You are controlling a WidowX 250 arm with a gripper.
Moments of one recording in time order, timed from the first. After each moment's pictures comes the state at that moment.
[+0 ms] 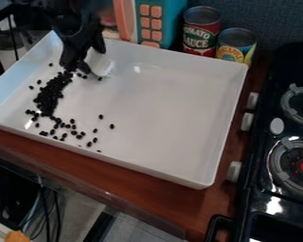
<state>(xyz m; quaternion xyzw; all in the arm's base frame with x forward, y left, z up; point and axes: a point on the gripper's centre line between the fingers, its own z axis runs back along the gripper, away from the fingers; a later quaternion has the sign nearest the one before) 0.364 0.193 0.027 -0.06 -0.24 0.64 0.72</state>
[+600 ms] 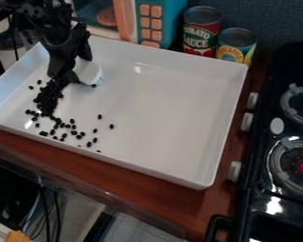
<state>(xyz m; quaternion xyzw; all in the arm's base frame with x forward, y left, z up) 0.334 0.189 0.027 -0.05 -0.24 0.68 0.69</state>
